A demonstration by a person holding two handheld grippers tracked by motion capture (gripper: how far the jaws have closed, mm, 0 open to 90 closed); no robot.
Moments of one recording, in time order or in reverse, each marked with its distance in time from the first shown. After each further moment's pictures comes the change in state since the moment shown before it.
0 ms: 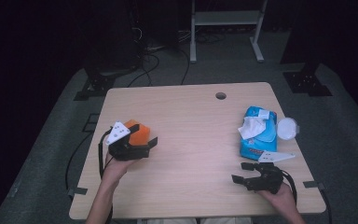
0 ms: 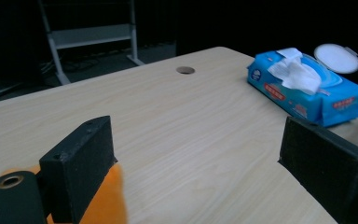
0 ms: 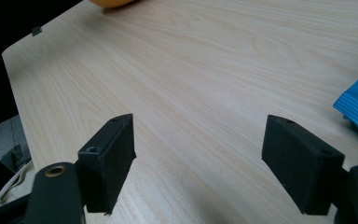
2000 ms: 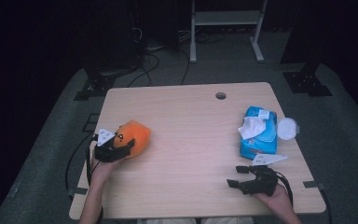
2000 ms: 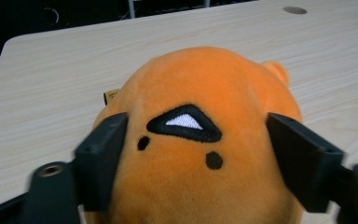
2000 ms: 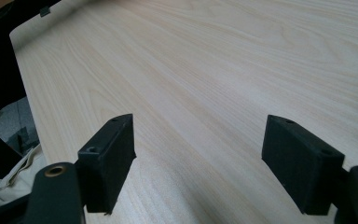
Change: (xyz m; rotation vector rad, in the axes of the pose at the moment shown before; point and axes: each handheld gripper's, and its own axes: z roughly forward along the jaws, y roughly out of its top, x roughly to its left) left arm 0.063 -0.061 -0.002 0.159 0.267 -0.035; right arm 0.012 0.000 0.011 0.052 0.028 -0.039
